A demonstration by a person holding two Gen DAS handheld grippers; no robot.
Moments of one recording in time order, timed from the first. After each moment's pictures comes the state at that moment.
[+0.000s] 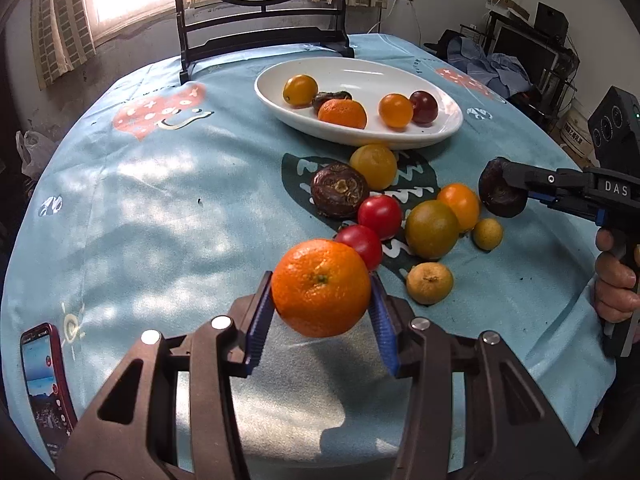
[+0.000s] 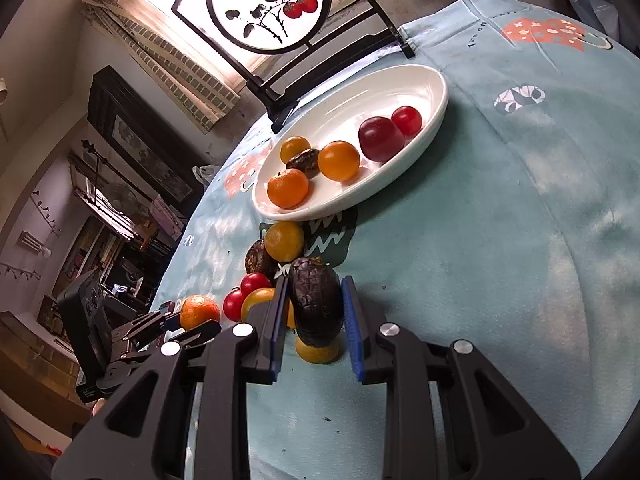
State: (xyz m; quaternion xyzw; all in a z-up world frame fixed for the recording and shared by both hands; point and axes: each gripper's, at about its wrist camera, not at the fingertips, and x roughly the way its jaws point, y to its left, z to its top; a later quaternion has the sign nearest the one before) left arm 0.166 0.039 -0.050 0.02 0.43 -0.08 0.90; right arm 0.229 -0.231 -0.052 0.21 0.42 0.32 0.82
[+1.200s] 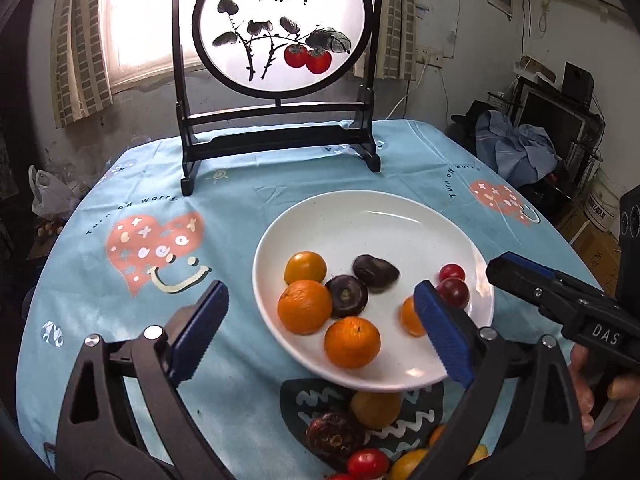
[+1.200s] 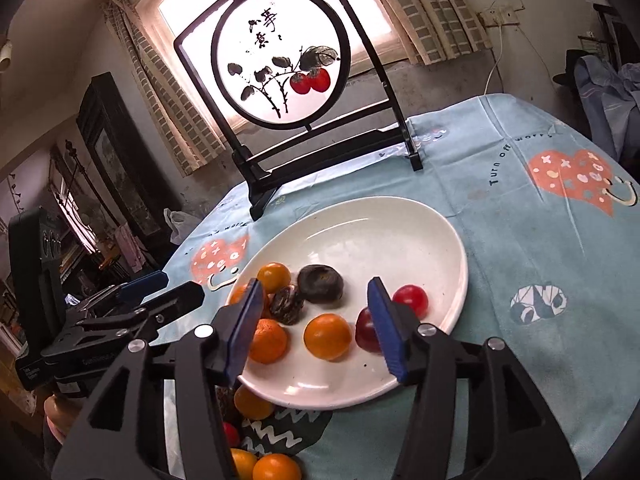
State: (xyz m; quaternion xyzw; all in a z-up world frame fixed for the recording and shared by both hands) left arm 0.290 0.018 0.026 -0.01 0.34 -0.03 0.94; right arm 0.313 -0.207 0.001 0.15 0.32 0.27 0.90
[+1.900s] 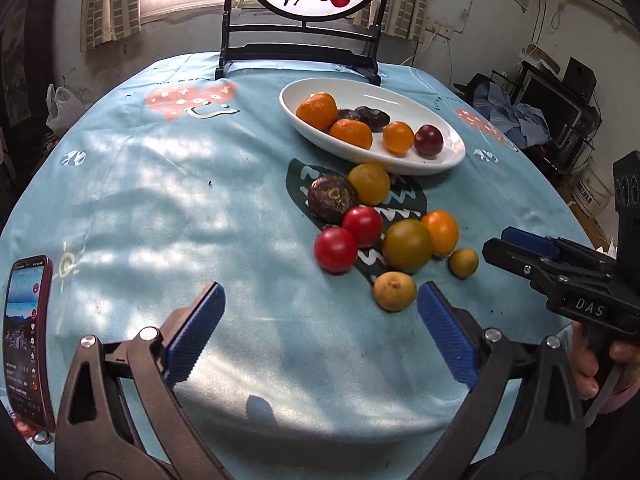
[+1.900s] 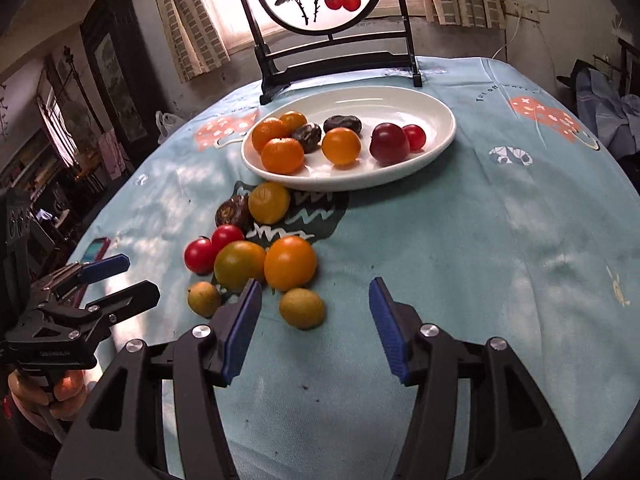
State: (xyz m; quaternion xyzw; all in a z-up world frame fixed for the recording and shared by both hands) left arm 0.140 0.028 -0.046 -0.06 0.40 -0.03 0.91; right arm 0.188 -0.189 -0.039 0.01 0.40 0.25 0.88
